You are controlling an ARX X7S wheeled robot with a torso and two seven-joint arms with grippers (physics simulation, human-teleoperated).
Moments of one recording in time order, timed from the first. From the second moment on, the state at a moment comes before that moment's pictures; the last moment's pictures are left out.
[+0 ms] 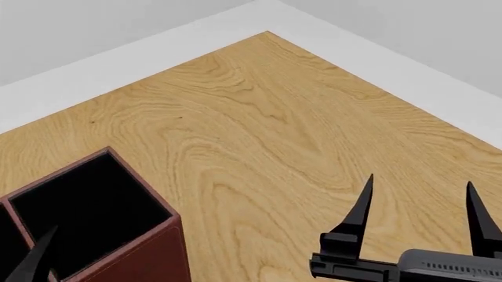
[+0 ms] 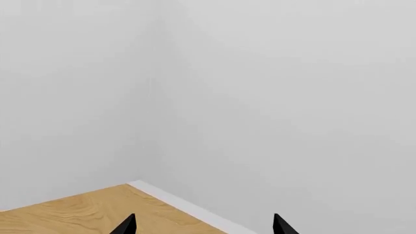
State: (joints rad) left arm -0.94 -0.93 0.25 1.04 -2.21 -0.87 -1.44; right arm 0.10 0.30 -0.06 -0.75 0.12 0.56 0.35
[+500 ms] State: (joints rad) left arm -0.75 -0.89 0.21 1.05 -2.36 -0.92 -1.56; right arm 0.09 0.31 -0.05 -0.76 0.14 0.56 0.35
